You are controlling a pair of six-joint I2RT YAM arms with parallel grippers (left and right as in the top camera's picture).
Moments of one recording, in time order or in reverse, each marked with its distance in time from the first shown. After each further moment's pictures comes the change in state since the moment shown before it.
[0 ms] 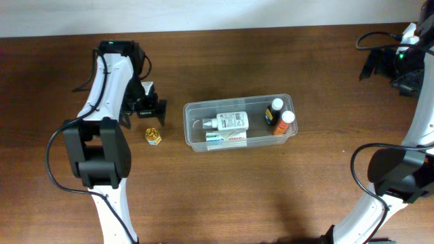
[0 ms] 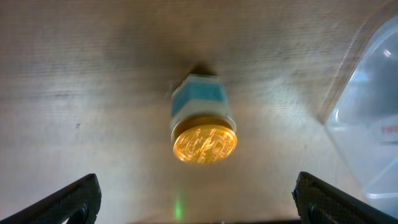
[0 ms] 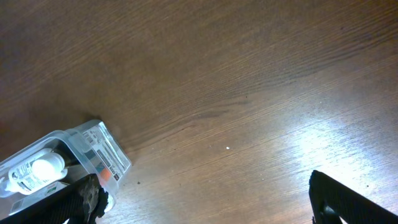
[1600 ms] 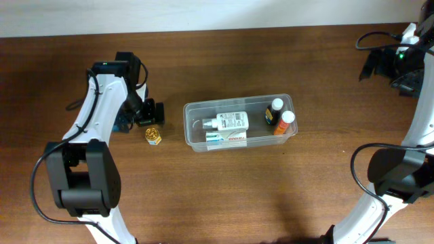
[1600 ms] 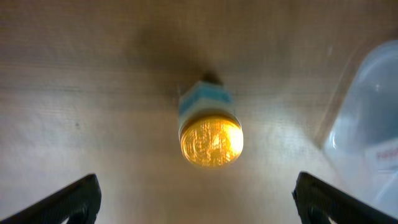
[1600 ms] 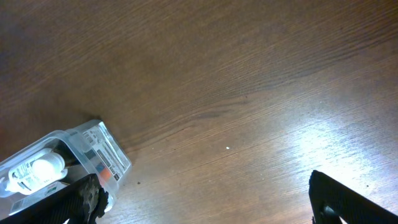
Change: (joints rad) left arm 0.011 -0.274 -0.377 0.325 -0.022 -0.112; right arm 0.000 0.000 0.000 0.000 0.000 0.000
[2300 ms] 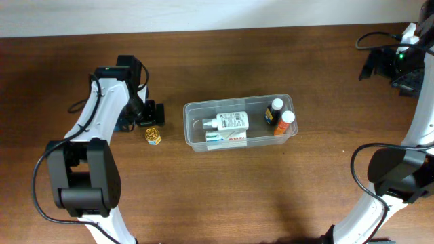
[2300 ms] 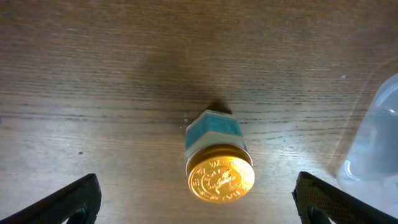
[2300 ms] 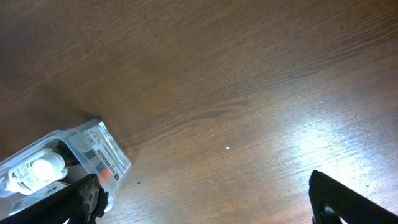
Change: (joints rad) left arm 0.000 -0.001 -0.068 0.104 -0.025 0.011; right arm 0.000 0.000 0.000 0.000 0.000 0.000
